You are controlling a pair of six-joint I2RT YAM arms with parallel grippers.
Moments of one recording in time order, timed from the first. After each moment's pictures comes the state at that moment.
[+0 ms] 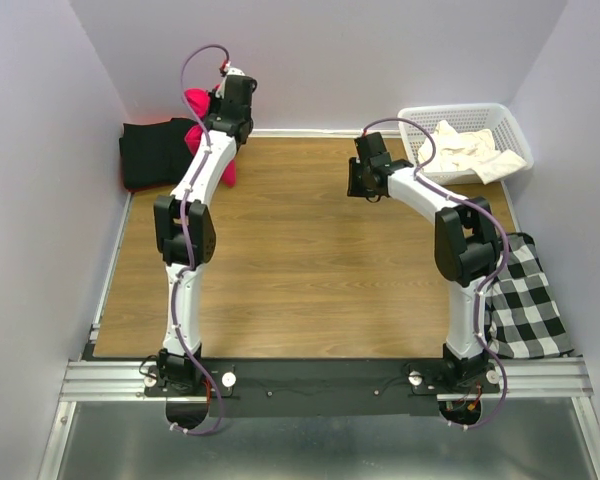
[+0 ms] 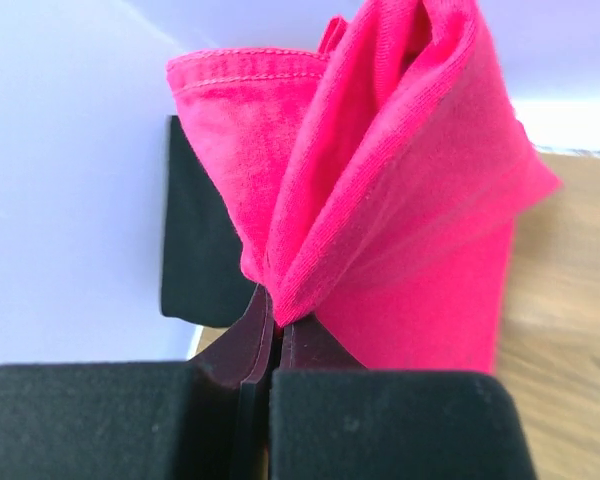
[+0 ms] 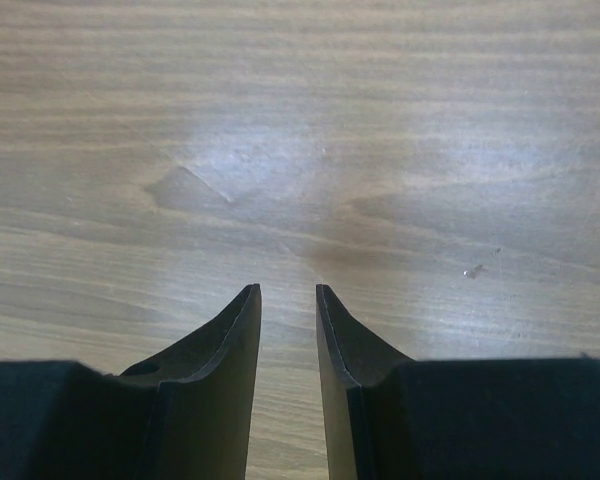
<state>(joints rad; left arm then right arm) -0.23 2.30 2.28 -0.52 -0.76 0.17 0.40 2.10 1.66 -0.41 0.08 0.34</state>
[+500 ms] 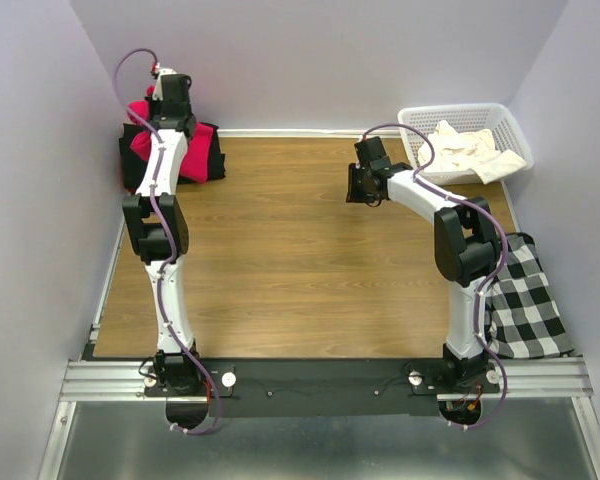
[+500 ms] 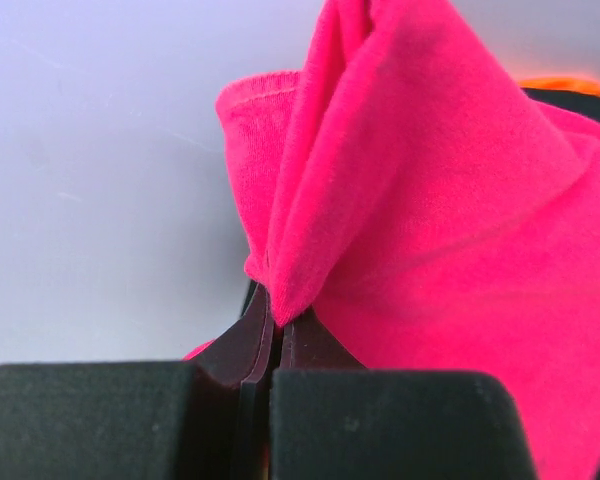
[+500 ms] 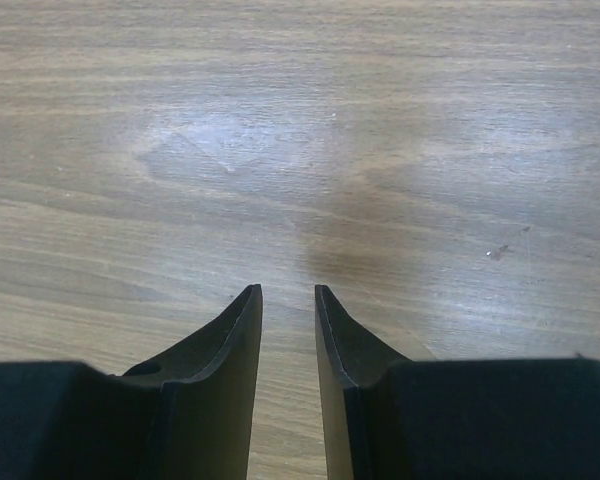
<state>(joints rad) 0.02 2.33 2.29 -0.46 -0.72 0.14 0.40 2.10 1.61 -0.41 0.04 0.35</state>
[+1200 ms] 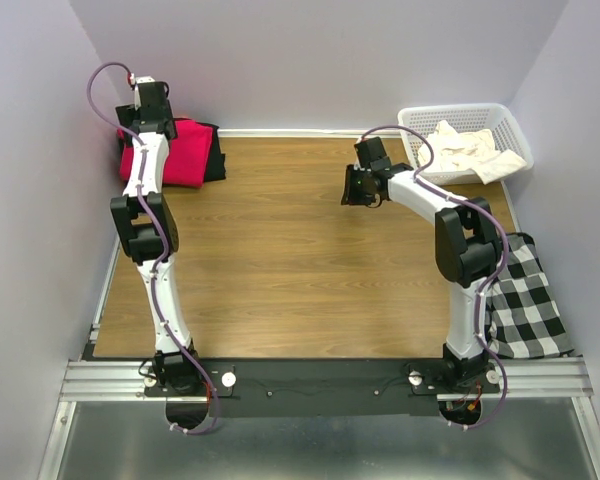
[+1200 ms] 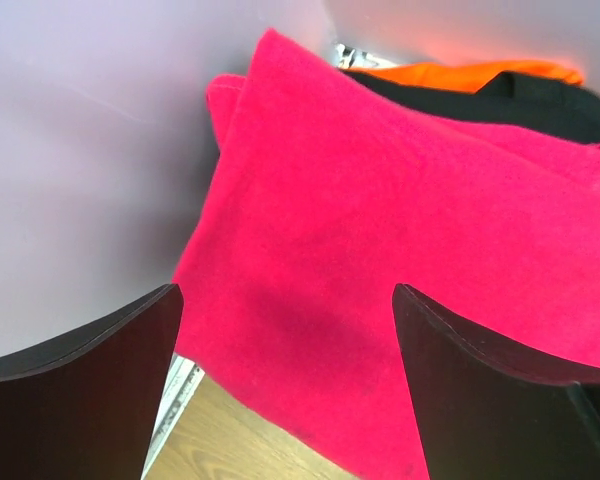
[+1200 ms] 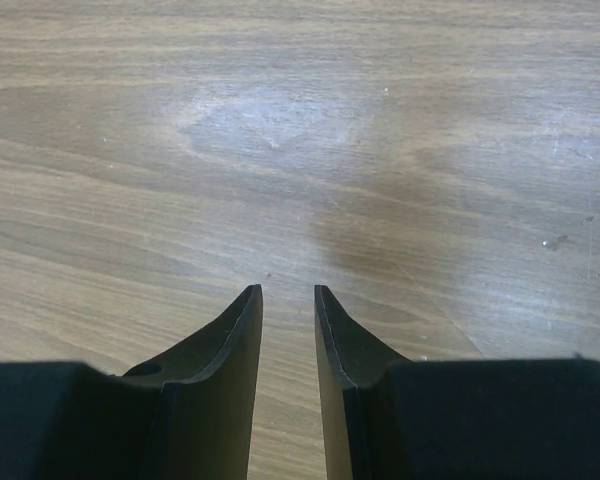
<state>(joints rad) 0.14 2.37 2.29 -0.50 -0.47 -0.04 0.40 2.09 1.60 -0.41 -0.06 0.38</state>
